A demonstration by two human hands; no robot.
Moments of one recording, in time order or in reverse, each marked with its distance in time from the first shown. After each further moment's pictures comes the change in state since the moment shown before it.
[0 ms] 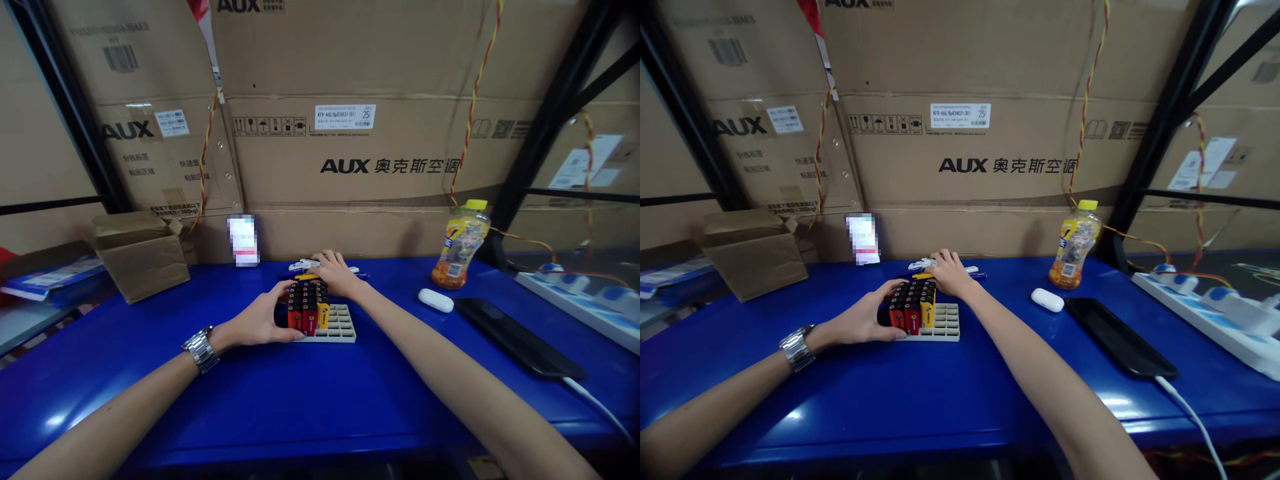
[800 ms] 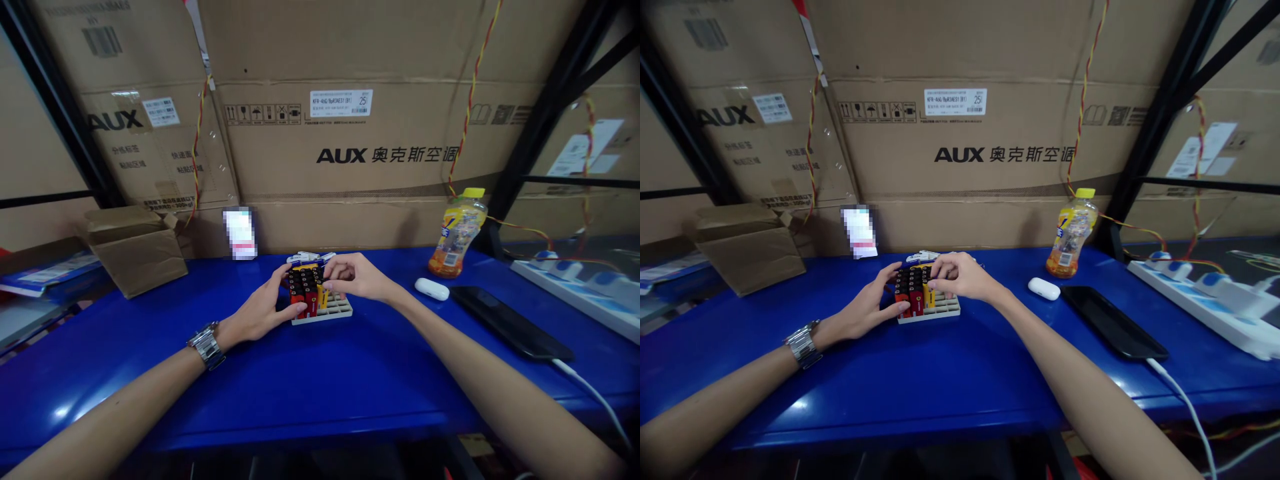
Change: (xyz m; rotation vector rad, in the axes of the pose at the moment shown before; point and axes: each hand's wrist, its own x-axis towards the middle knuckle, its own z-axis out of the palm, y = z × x) left_hand 0.002 -0.009 0.014 0.298 0.197 0.040; right_hand -0.054 -0.012 -0.060 1.284 -0.017 0.170
